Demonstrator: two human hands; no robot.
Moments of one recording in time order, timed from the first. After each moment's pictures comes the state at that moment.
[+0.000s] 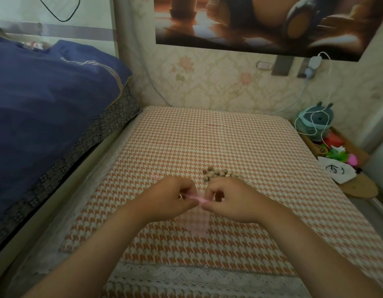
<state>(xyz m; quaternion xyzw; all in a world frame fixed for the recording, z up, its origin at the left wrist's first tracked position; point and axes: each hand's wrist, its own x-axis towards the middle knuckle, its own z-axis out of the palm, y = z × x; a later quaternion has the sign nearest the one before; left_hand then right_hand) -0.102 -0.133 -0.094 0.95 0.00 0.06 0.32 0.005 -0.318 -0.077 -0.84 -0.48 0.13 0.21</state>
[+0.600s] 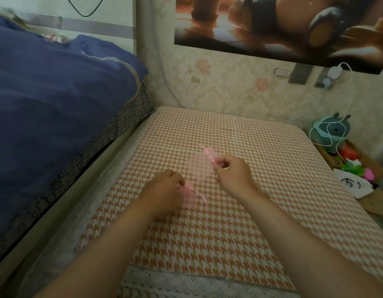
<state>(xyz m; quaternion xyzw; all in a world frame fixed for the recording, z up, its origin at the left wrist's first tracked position) -0.094 -0.073 -0.132 0.96 0.19 0.04 0.20 0.038 -0.231 -0.108 -0.86 -0.25 0.03 0.45</state>
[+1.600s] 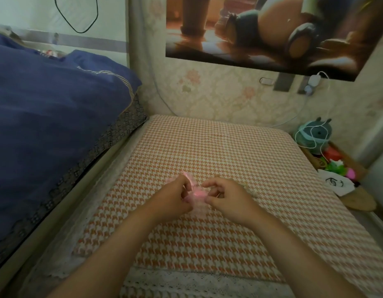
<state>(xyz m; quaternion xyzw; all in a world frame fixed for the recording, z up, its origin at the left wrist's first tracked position) -0.099 -0.108 -0.116 0.92 0.09 0.07 0.38 -0.010 -0.285 -0.091 -0.84 -0.34 0.16 0.40</state>
